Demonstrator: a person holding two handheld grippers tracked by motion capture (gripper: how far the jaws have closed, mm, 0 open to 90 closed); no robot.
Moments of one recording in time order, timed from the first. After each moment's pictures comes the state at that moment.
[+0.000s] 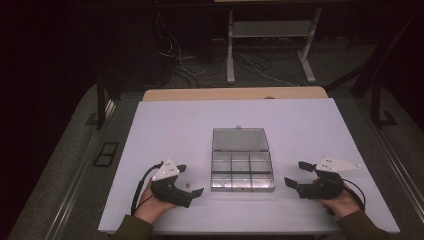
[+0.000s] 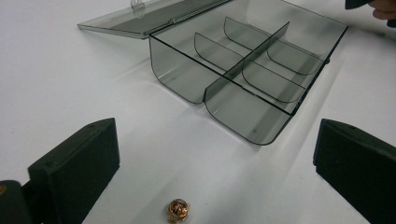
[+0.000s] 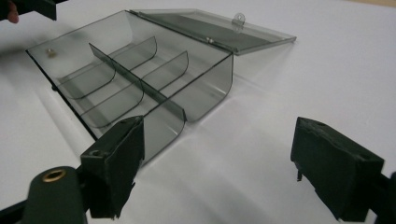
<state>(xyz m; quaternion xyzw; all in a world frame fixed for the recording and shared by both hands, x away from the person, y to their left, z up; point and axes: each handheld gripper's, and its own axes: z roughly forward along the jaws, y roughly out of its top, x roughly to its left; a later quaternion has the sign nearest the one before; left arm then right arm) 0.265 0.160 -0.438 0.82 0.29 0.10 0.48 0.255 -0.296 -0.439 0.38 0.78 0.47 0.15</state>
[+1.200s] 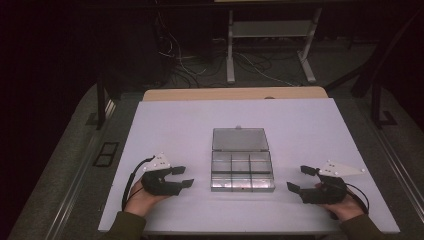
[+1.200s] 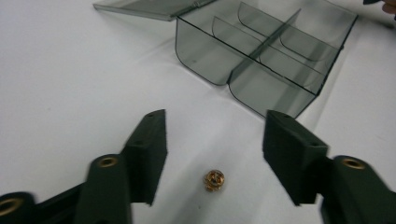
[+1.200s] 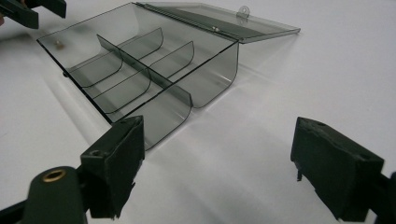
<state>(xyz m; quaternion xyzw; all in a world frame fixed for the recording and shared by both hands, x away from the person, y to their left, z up) 0.282 0.186 -0.435 0.84 0.30 0.06 0.46 0.246 -0.301 -0.441 0.38 0.78 0.48 0.14</state>
